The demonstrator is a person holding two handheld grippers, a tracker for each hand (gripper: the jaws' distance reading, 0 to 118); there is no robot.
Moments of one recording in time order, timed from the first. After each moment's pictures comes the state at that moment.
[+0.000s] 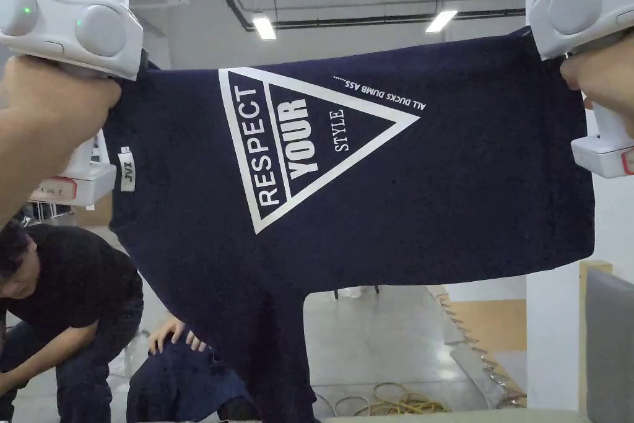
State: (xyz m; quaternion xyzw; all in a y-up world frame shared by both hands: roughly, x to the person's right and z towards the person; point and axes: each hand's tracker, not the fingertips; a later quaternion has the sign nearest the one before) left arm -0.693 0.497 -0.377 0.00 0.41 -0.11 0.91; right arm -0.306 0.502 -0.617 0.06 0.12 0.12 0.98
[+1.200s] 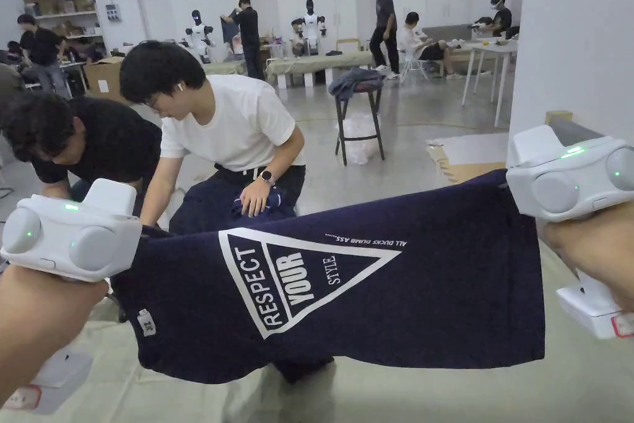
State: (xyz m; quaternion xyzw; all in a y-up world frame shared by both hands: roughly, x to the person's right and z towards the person) left arm -0.570 0.189 -0.146 -0.30 0.36 -0.08 0.88; right arm -0.197 0.197 -0.452 -0.15 0.23 0.20 0.94
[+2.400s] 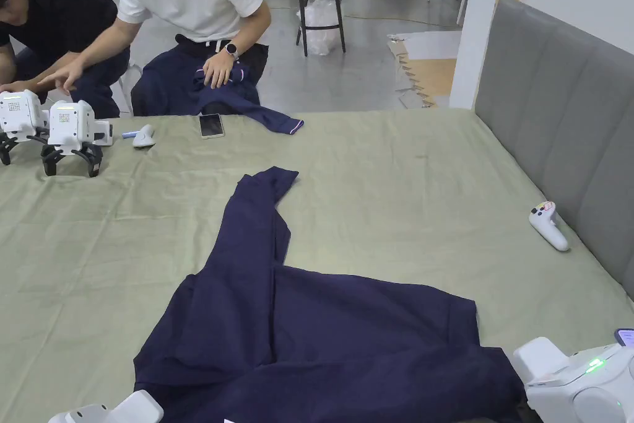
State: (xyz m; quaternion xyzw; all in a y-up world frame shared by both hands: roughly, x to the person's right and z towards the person) left arm -0.384 -0.100 0.082 -0.55 0.10 -0.18 0.81; right arm 0.012 -0.082 -0.209 -0.44 0.32 0.34 0.77
